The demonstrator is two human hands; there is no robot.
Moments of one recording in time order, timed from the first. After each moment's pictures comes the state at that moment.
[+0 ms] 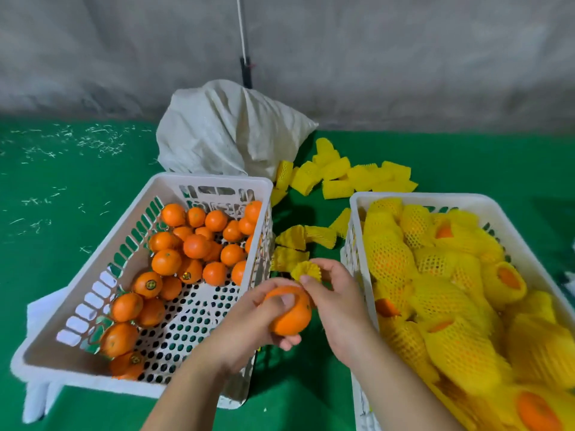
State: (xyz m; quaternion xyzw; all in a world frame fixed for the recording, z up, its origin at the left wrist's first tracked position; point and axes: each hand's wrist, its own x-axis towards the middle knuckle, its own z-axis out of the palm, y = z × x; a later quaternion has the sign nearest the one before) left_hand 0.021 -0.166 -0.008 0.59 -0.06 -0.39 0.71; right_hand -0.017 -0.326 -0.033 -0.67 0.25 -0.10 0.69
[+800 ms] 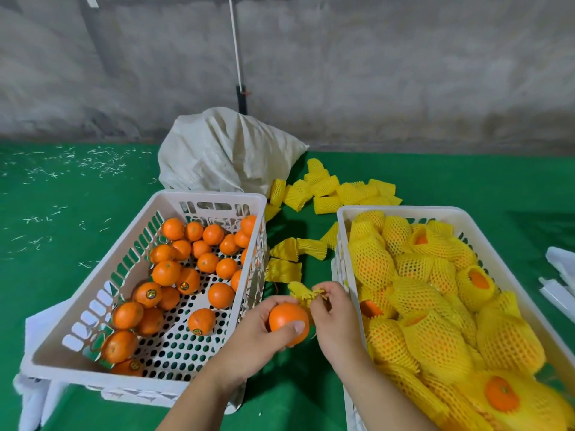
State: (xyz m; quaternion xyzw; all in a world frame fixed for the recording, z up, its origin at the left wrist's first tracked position) left_hand -0.002 -0.172 -0.033 0.73 -0.15 -0.28 0.61; right_hand -0.044 -0.335 -0.054 -0.79 0.24 -0.18 0.54
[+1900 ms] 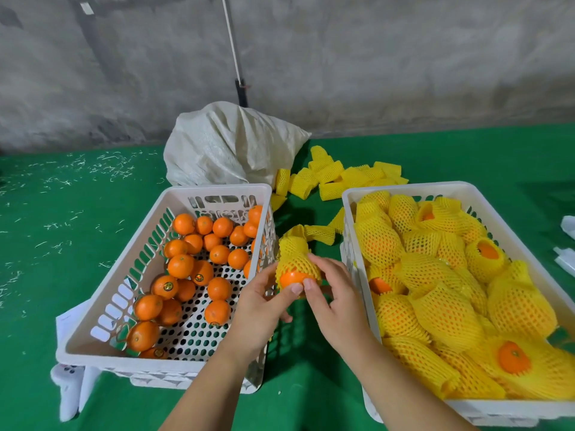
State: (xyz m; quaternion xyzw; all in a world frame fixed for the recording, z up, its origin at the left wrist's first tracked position) left_hand 0.003 -0.171 -0.035 0.71 -0.14 -0.16 0.67; right_hand -0.063 -0.323 -0.047 -0.81 0.07 -0.25 0.52
